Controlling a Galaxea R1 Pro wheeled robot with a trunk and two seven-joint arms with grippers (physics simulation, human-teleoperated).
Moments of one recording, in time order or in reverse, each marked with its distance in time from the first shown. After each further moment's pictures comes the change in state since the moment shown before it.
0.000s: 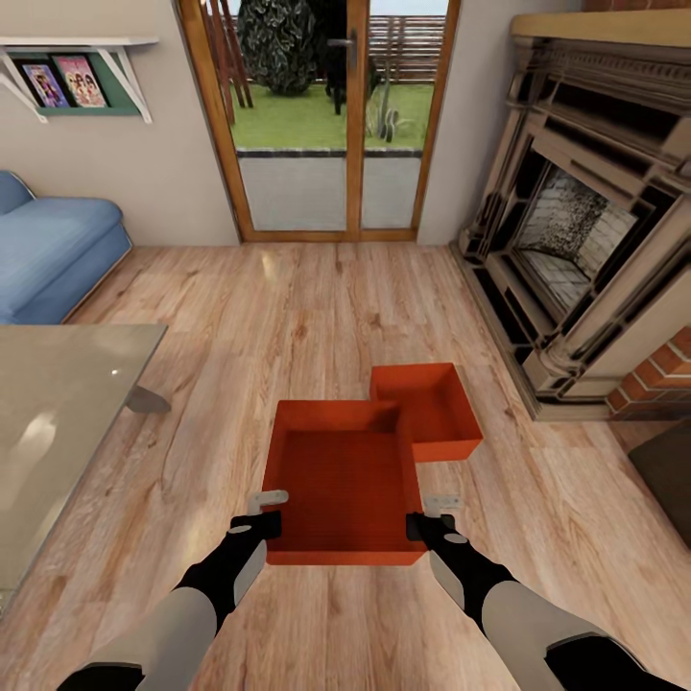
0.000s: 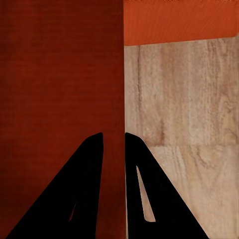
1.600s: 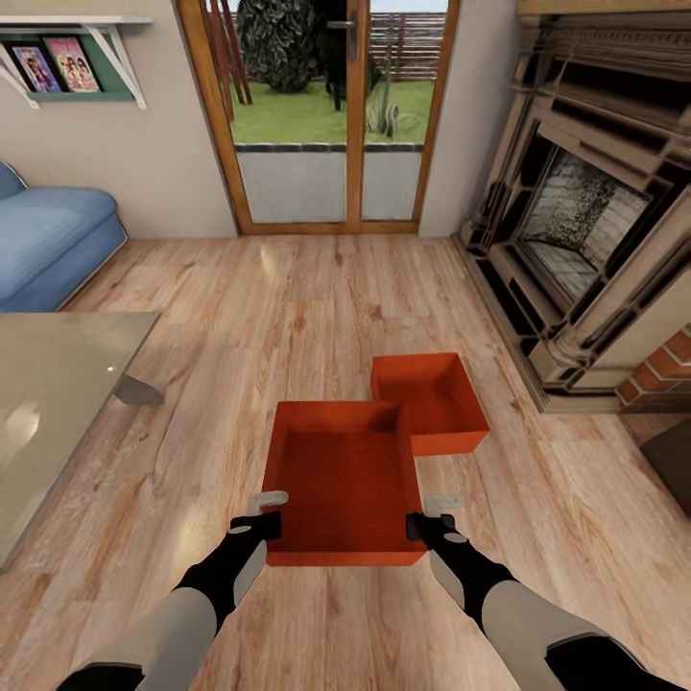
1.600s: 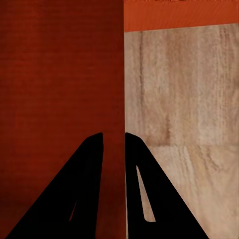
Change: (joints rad) left arm 0.000 0.000 0.001 0.003 0.005 0.002 0.001; right arm 0.000 0.000 -0.005 -0.003 0.009 0.010 0.001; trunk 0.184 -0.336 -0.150
